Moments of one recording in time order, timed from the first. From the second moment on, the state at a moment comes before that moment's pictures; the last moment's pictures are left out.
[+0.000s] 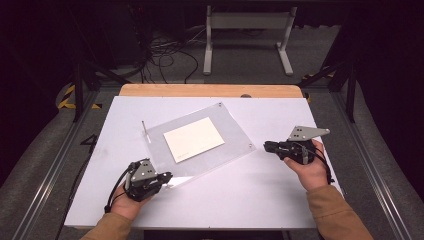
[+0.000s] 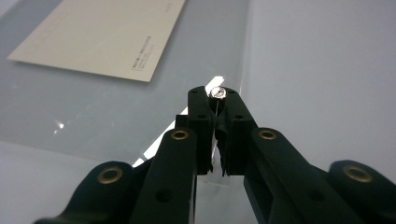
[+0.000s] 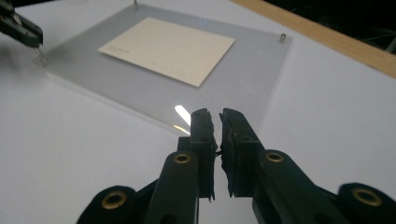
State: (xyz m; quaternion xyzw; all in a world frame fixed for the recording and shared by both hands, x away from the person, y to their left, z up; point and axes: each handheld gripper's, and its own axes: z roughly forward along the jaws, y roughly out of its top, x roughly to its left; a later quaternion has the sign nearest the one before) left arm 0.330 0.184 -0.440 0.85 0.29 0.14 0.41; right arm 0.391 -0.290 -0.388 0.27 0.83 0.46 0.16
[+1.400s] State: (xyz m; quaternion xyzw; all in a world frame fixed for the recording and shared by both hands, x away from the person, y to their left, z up) left arm 0.332 0.217 -0.453 0.80 0.36 0.17 0.45; right arm 0.480 -0.198 -0.421 0.24 0.94 0.22 0.07
